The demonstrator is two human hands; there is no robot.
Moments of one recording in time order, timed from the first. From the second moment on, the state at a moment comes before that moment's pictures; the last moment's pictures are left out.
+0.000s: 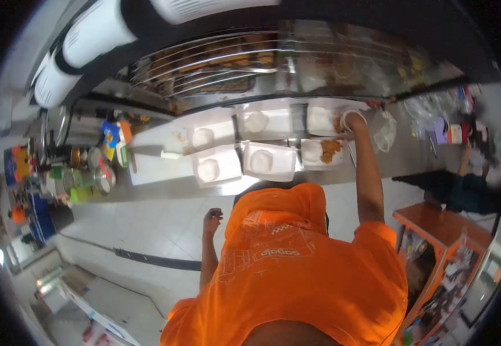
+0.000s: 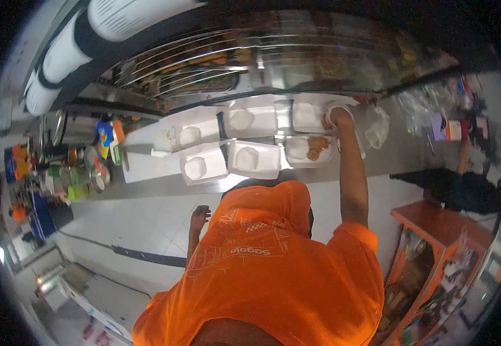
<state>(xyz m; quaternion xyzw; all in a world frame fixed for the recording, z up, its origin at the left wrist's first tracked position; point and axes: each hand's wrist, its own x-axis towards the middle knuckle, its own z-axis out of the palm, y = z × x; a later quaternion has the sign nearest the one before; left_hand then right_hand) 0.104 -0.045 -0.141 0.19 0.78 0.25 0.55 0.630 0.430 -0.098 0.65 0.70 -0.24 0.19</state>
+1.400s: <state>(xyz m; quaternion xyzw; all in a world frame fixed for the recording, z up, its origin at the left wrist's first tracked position) -0.003 -0.127 -0.208 0.10 0.77 0.34 0.53 0.292 0.273 0.083 0.44 0.89 -0.13 0.02</state>
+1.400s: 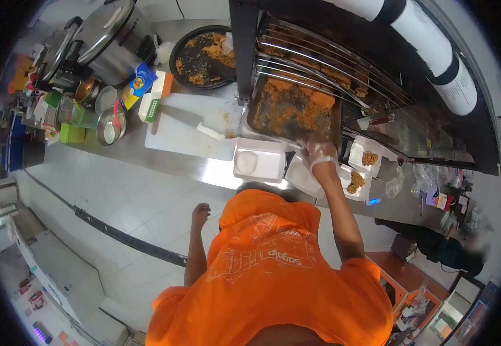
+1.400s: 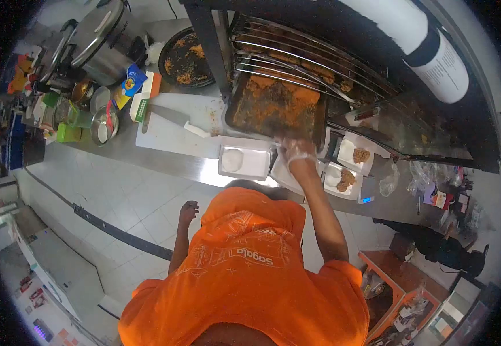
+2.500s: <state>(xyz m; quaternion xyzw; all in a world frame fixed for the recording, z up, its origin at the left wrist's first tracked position) 0.012 -0.135 -0.198 0.08 0.78 0.29 0.54 0.312 0.486 0.090 0.68 0.63 -0.08 -0.35</state>
